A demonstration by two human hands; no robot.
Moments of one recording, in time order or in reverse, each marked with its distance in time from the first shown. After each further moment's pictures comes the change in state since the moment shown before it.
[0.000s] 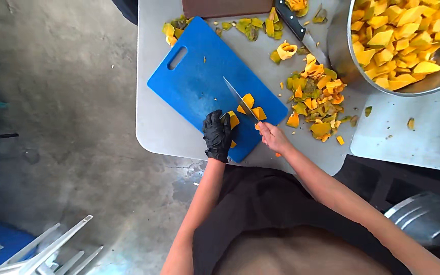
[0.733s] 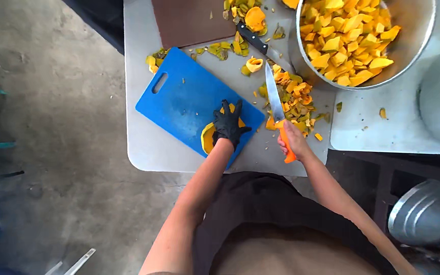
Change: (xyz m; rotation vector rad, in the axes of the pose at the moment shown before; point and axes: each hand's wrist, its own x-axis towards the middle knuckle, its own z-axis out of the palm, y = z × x) left_hand 0.051 0.109 0.039 0.554 -0.688 0.005; right_hand -0.058 0.057 -0.066 0.645 0.221 -0.007
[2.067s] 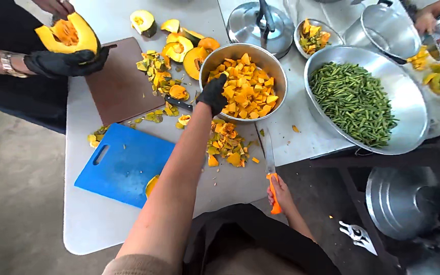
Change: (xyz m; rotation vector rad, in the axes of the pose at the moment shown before) left_hand 0.051 0.225 -0.136 -0.730 -0.051 0.479; right_hand -0.094 0.109 -0.102 0.387 0.407 -0.061
